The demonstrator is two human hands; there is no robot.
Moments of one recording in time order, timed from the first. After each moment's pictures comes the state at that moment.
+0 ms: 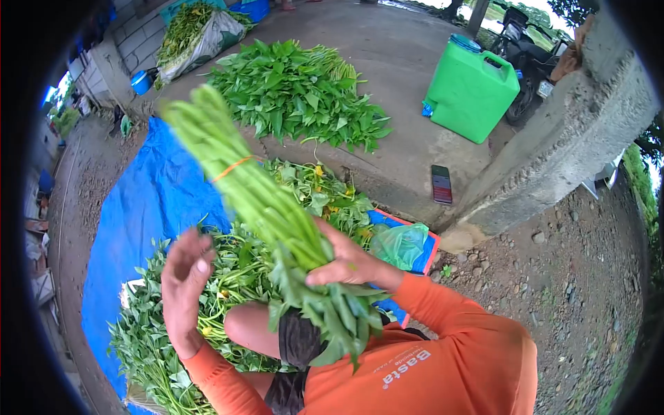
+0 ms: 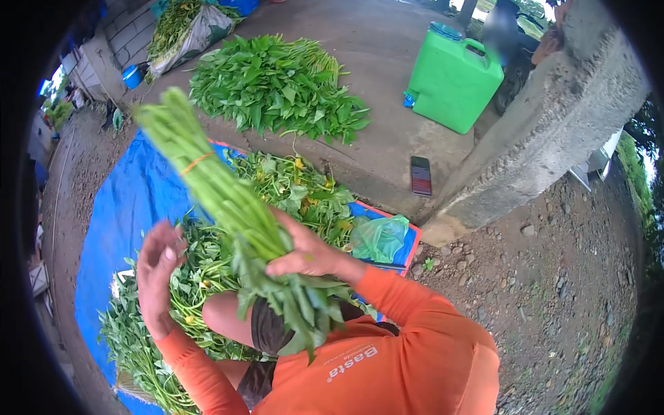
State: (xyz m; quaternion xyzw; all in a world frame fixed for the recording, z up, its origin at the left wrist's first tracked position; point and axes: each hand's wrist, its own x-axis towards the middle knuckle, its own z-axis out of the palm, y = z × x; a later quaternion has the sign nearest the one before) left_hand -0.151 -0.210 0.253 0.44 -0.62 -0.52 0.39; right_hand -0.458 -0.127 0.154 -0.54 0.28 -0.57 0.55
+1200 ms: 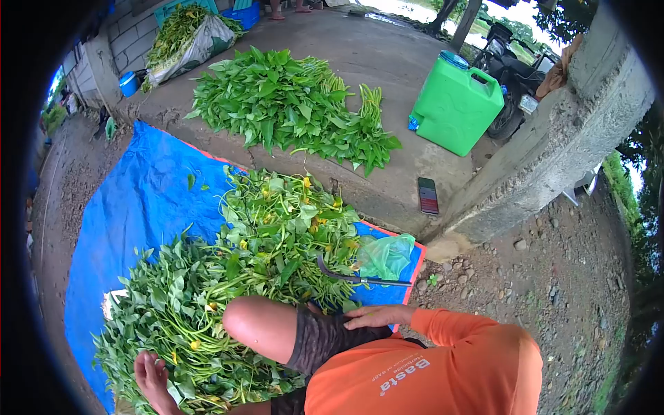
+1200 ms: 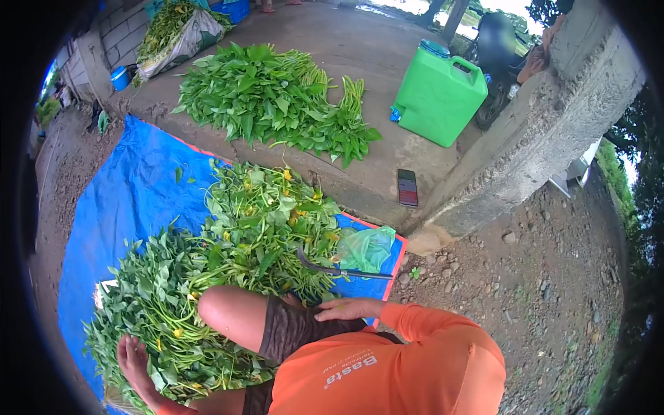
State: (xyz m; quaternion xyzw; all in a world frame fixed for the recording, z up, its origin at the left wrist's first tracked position) left_hand 0.099 -0.146 0.143 0.71 -0.39 -0.34 0.48; right_hand -0.486 0.004 -0.007 -0.44 0.55 -0.09 0.71
